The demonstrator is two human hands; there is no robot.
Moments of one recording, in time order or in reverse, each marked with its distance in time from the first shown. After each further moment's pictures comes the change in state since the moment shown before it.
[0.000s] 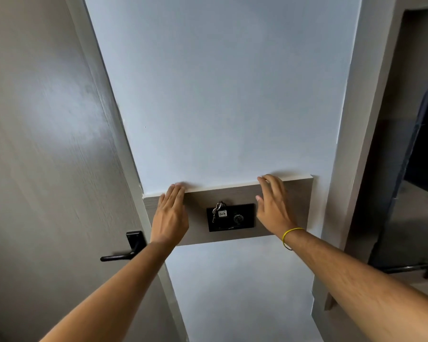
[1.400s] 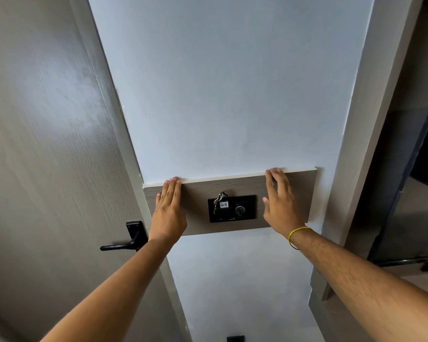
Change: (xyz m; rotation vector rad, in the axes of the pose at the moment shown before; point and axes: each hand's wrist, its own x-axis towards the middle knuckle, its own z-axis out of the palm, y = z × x) left_hand -0.023 -0.018 0.017 -0.034 -0.093 -0.081; right_hand -0.024 0.009 0.001 -0.065 -0.100 0.017
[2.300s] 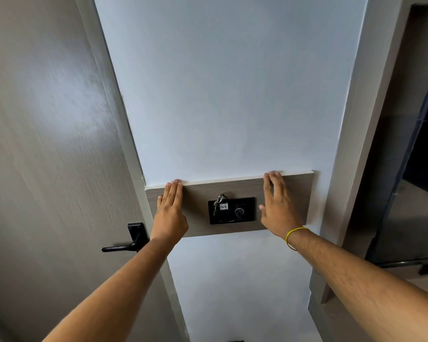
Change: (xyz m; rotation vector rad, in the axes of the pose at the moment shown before) left_hand 0.001 0.010 -0.007 -0.006 -0.058 -0.033; right_hand 0.000 -0.011 -0.011 -0.111 -0.111 0.012
